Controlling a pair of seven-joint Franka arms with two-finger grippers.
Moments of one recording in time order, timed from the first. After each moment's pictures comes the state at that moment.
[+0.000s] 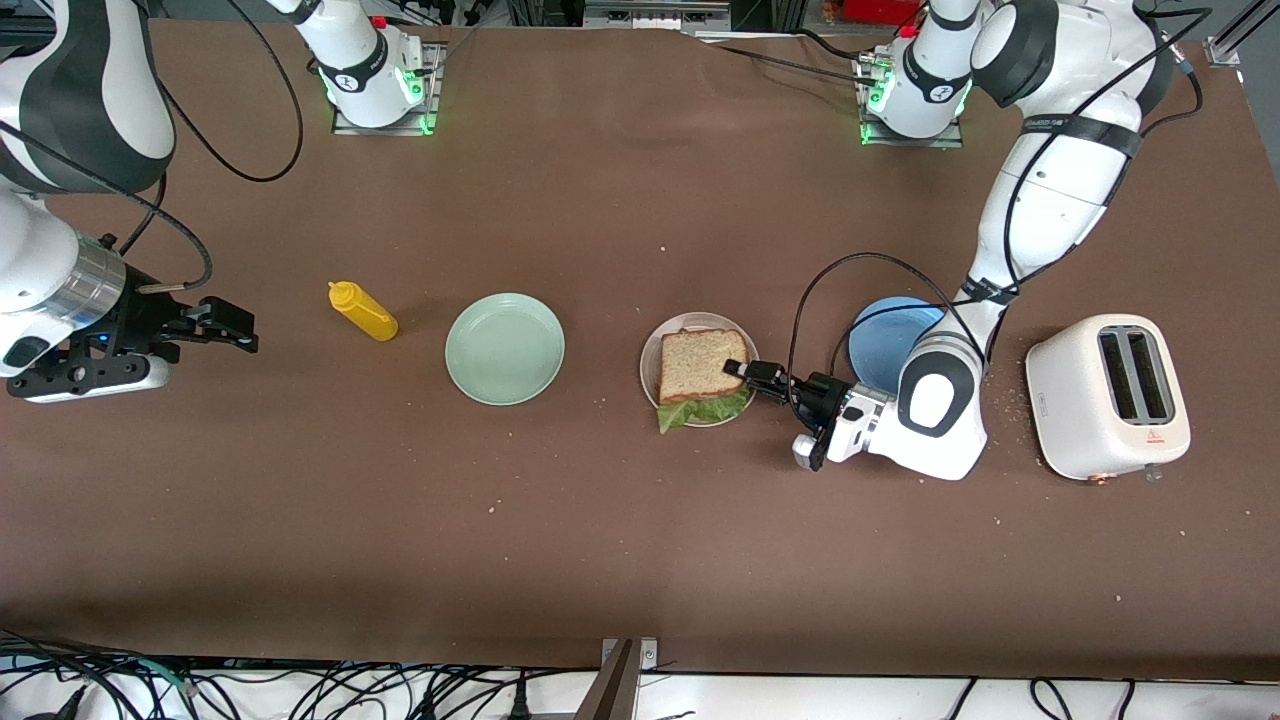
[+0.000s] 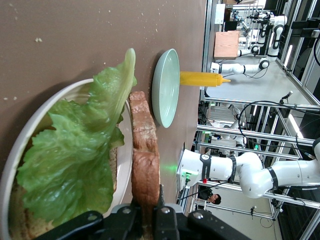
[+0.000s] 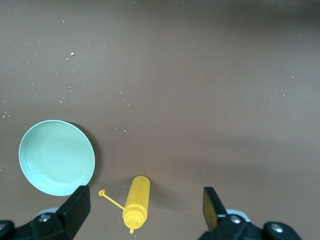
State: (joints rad) left arm 0.00 1.00 -0.28 -1.38 -1.01 1.70 0.68; right arm 0.00 0.25 0.06 -1.54 0.02 1.80 -0.08
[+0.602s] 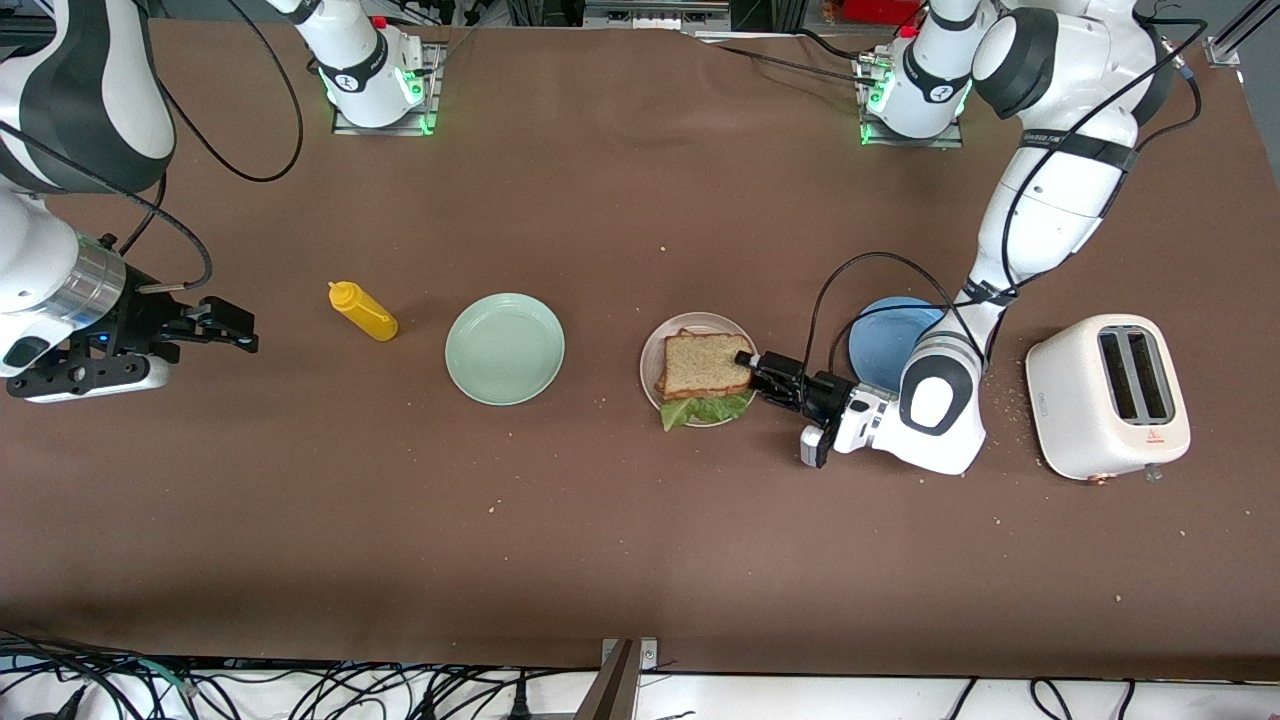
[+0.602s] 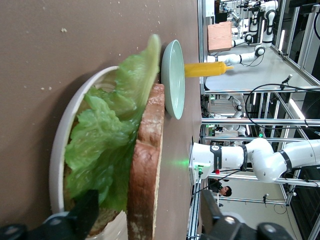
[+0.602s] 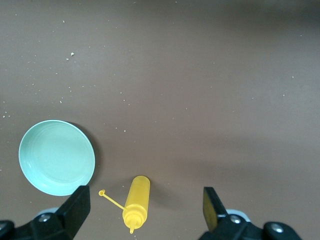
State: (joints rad) left arm 0.02 1.02 -0.26 -1.41 -1.01 1.71 0.85; right arm 0.00 0.25 0.06 -1.54 0.02 1.80 -0.08
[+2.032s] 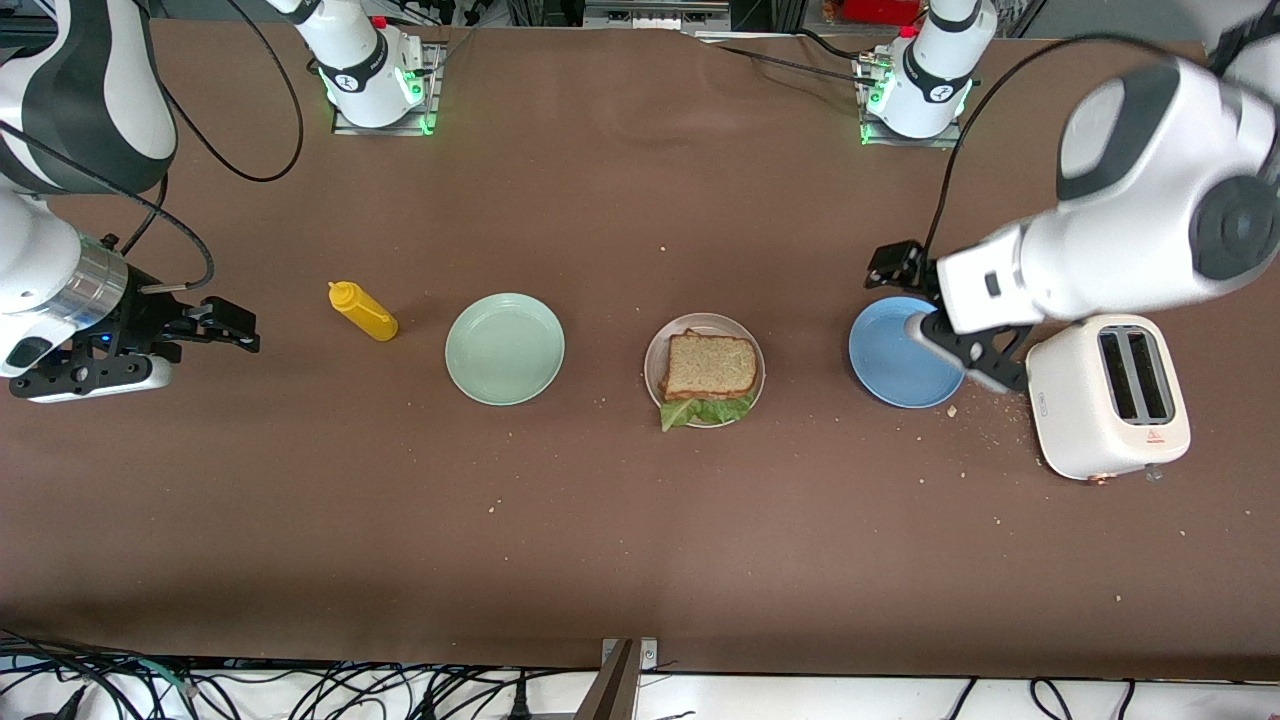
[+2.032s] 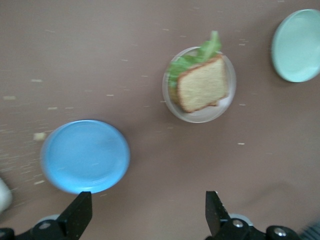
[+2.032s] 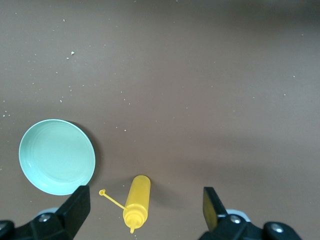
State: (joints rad) left arm -0.12 0.28 -0.16 -1.37 -0.10 1.50 0.15; right arm 0.00 0.25 0.06 -1.55 0.02 1.80 -0.08
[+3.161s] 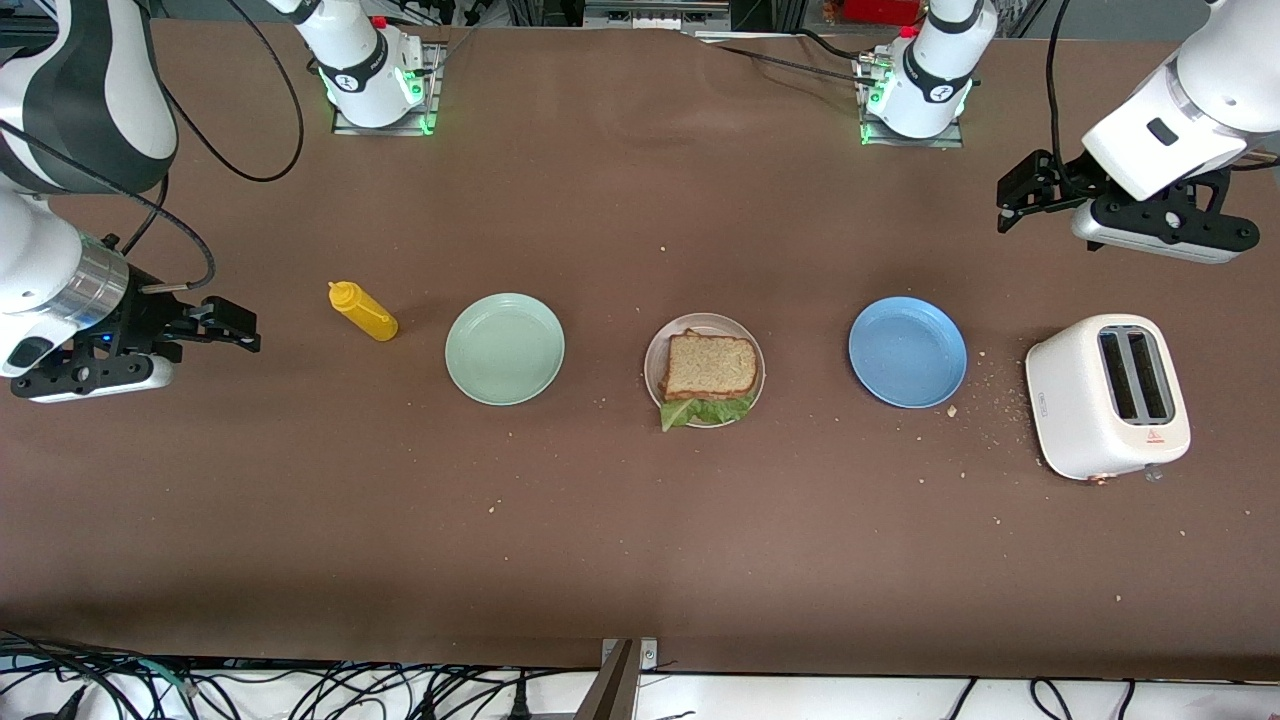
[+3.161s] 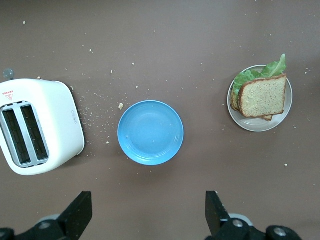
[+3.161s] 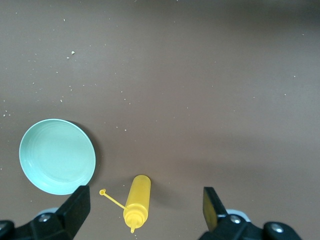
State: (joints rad) left arm -0.08 0.00 -0.09 -1.58 -0.02 1.54 0.02; right arm 0.00 0.25 0.06 -1.55 0.02 1.80 -0.08
